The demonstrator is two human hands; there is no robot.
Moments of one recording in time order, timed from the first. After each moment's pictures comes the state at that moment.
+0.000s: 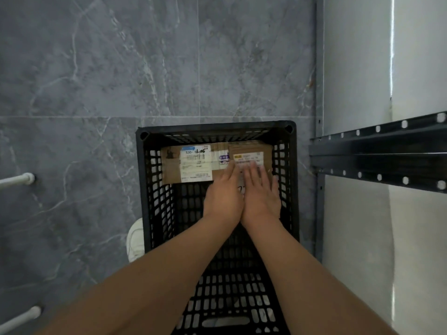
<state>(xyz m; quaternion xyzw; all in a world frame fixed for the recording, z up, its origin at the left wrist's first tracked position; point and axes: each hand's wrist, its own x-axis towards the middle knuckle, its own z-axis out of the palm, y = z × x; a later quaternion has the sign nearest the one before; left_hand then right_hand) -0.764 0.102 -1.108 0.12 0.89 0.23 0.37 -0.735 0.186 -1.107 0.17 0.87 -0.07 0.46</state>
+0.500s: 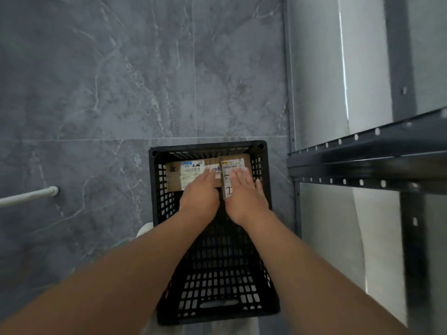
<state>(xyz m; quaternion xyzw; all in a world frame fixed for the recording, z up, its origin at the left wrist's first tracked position) -0.791 0.082 -1.002 0.11 0.90 0.16 0.40 -0.751 0.197 -0.992 0.16 0.87 -0.22 0.41</state>
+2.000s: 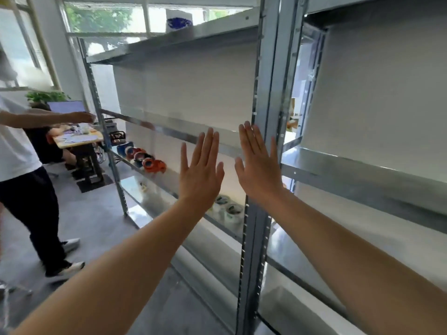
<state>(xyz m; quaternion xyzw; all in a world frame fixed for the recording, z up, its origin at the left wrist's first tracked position) -0.844 0.146 -0.111 0.53 0.74 0.23 -0.35 -0.709 0.215 -0.084 0.37 0.84 0.13 -0.37</state>
